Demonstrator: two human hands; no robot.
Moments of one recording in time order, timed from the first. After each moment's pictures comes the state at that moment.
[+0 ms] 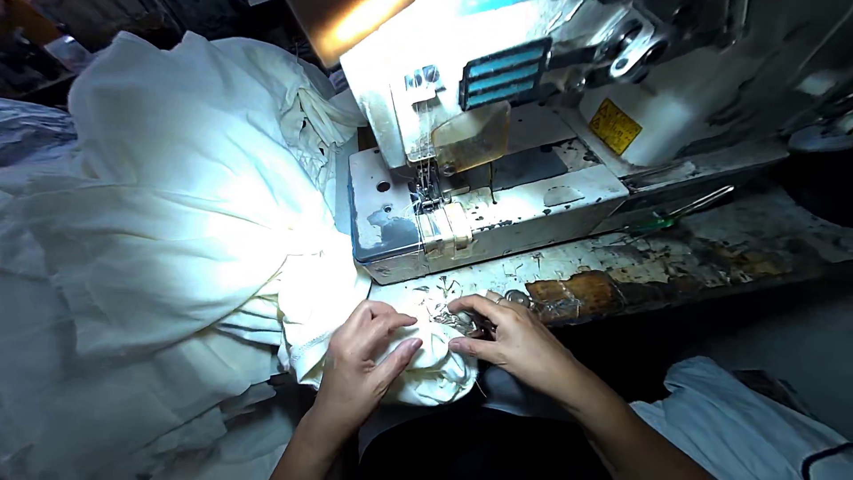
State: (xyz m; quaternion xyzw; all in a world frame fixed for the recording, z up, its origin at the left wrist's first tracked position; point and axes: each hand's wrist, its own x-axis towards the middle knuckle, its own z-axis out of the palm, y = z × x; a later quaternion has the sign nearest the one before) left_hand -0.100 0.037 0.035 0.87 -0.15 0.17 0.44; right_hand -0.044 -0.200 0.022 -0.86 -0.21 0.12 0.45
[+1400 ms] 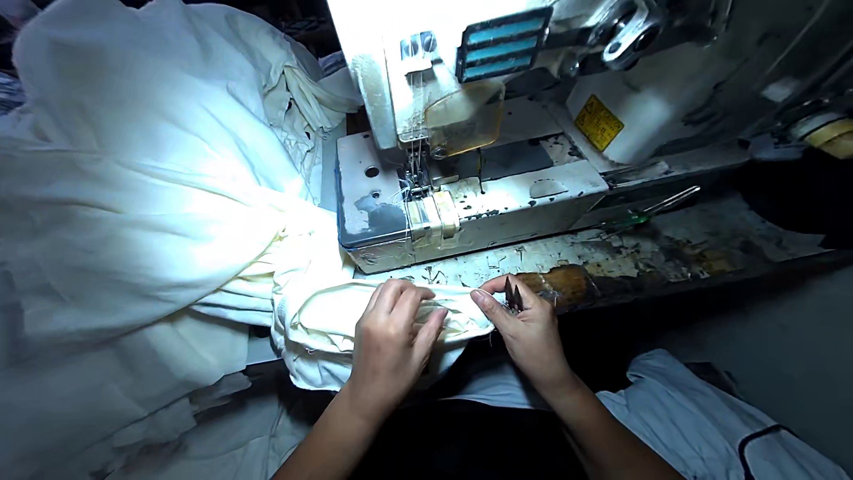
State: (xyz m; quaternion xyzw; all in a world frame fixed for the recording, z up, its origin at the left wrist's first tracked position) left_hand -0.082 -0.021 0.027 0.91 -0.13 0.23 0.31; right_hand -0.051 -0.207 -0.006 -0.80 -0.09 -0.13 0.58
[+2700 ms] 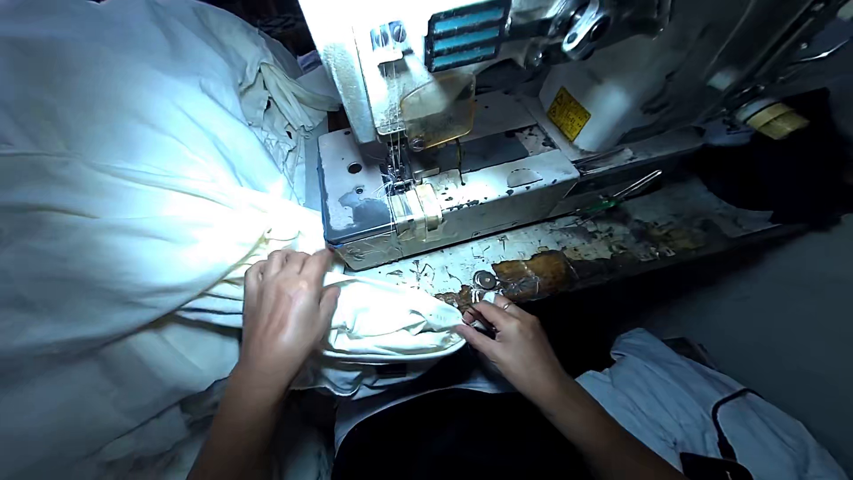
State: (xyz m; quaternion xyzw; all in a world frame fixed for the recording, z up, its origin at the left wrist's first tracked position) left_hand -0.073 0.062 0.079 0.99 -0.07 0.12 0.08; right_hand -0.084 -0.219 -0.006 -0.92 -0.14 -0.08 0.36
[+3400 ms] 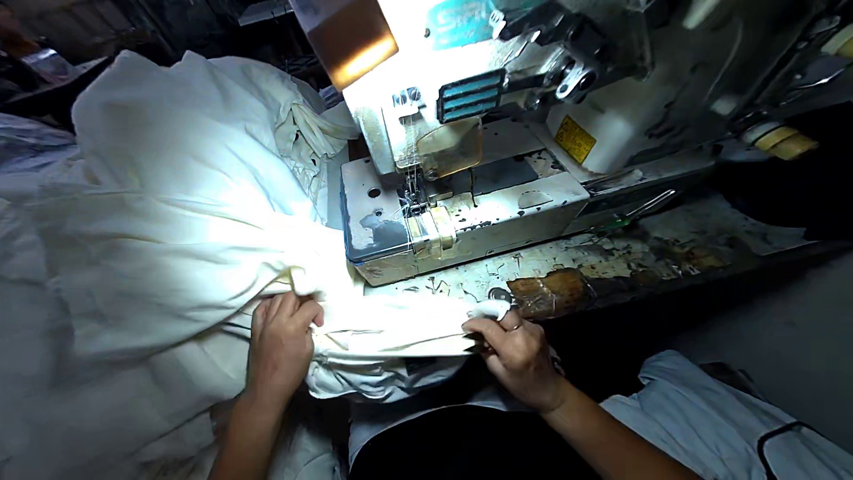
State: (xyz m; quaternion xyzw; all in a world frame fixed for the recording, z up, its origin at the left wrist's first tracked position) left_hand -0.091 0.117 0.034 0.96 -0.08 0.24 0.09; right_hand -0.058 -0.209 -0.039 -0.83 -0.29 -0.36 0.33
